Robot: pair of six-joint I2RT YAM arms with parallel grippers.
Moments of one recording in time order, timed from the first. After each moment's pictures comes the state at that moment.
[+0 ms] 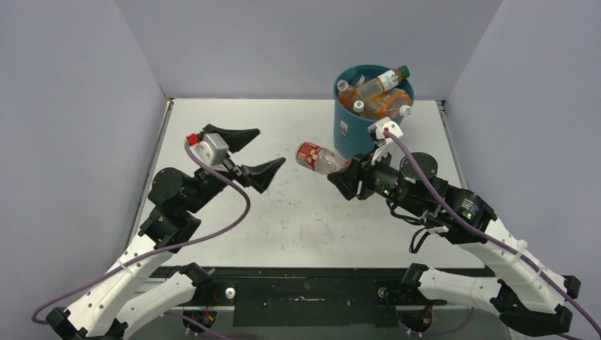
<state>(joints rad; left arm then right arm) -0.61 0.78 0.92 0.21 0.20 -0.21 0.94 0.94 1.33 -0.61 0.13 0.34</state>
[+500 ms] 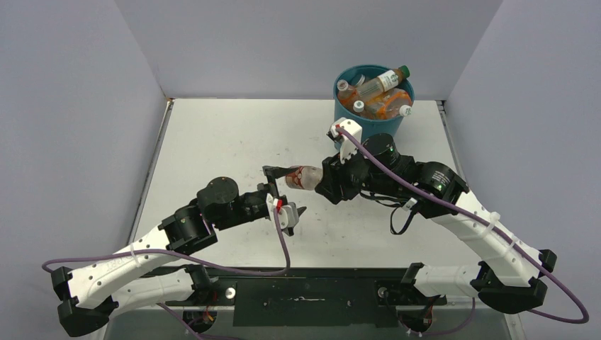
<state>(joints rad) -1.05 0.87 0.94 -0.19 0.14 0.64 0.94 1.17 1.56 -0.95 0.00 0.25</state>
